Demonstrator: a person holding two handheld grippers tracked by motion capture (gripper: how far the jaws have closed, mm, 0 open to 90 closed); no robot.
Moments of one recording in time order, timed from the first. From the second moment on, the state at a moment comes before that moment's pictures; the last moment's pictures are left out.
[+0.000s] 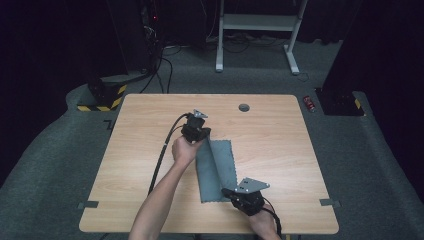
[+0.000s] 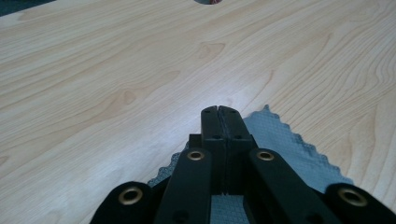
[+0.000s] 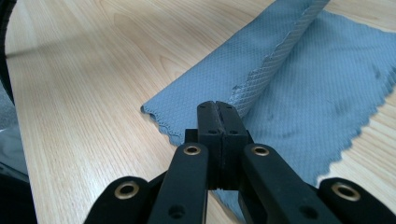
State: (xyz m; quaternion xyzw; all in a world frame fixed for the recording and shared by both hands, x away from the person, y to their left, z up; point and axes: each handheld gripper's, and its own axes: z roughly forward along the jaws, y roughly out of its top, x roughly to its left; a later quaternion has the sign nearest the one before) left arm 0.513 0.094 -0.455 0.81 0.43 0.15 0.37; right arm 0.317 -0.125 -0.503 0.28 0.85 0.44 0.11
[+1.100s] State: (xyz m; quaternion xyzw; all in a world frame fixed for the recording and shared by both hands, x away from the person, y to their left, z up) left arm 0.529 0.033 -0.483 0.83 0.42 0.10 0.35; right arm 0.319 -0.161 -0.521 0.32 0.85 0.41 0.10
